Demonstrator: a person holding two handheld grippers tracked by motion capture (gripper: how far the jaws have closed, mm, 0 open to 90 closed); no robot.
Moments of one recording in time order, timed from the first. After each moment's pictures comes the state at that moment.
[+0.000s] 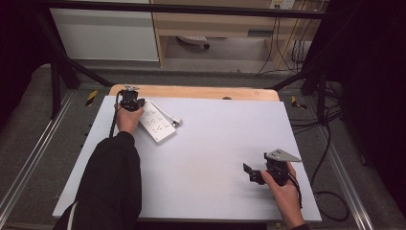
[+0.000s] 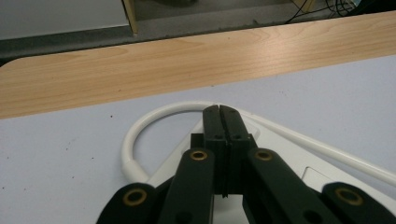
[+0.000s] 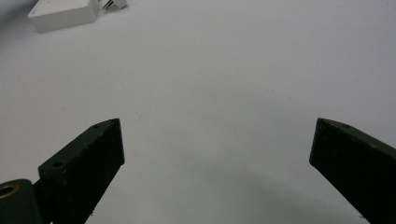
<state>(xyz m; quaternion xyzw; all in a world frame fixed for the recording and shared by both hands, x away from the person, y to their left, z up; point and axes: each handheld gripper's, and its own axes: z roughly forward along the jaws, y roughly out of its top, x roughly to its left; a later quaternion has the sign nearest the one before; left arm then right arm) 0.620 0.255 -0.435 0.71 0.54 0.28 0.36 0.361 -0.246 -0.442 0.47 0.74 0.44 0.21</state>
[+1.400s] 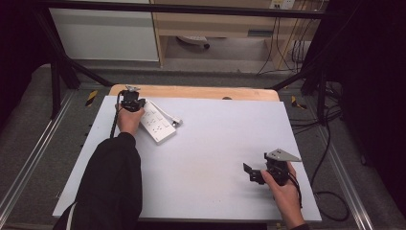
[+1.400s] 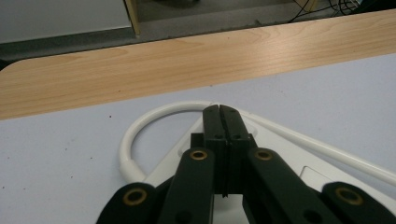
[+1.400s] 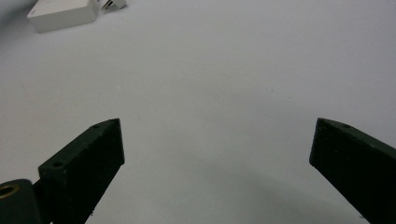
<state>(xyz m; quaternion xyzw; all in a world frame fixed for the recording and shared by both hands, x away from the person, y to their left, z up) 0.618 0.253 -0.437 0.71 0.54 0.28 0.36 0.362 -0.246 -0.442 0.47 0.74 0.44 0.21</state>
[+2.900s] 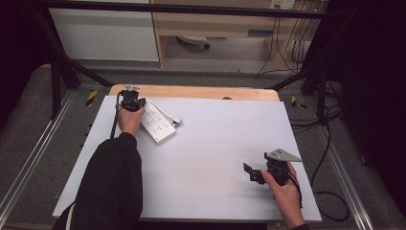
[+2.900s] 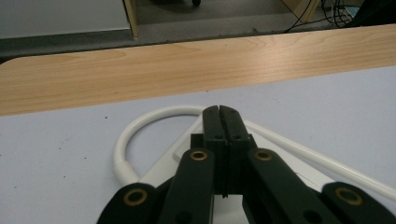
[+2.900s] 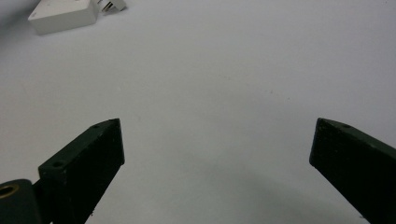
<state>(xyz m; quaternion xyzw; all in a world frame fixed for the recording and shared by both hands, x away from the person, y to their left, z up) 0.617 0.252 -0.435 0.69 0.55 0.27 0.38 0.362 -0.247 -0.442 0.47 0.73 0.44 0.21</state>
